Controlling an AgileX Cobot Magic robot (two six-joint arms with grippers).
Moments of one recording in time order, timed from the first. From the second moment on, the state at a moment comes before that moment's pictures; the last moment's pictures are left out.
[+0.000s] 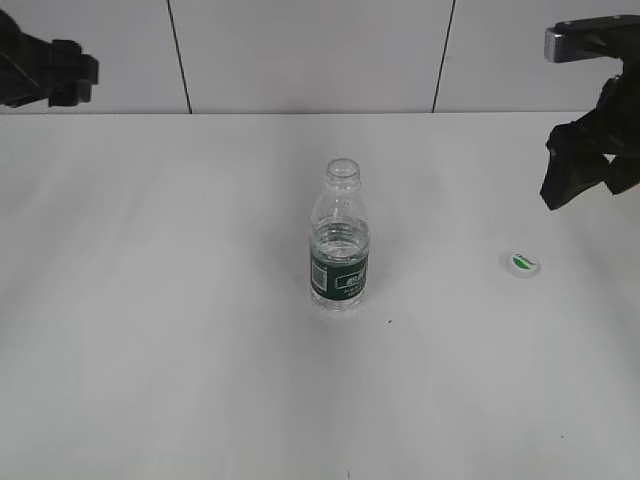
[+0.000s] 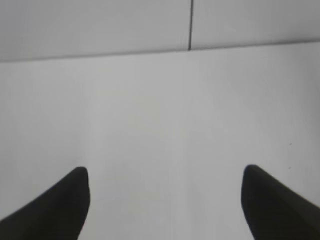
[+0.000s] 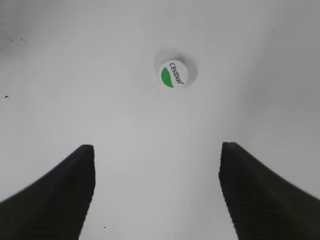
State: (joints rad) left arm -0.22 1.58 -1.09 0.66 0.32 -0.71; right arm 0.17 1.70 -1.25 0.10 0.97 -0.28
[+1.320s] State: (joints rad) left arm 0.04 1.50 -1.18 0.11 0.74 -0.14; right arm -0.01 1.58 -1.25 0.07 0.96 -0.24
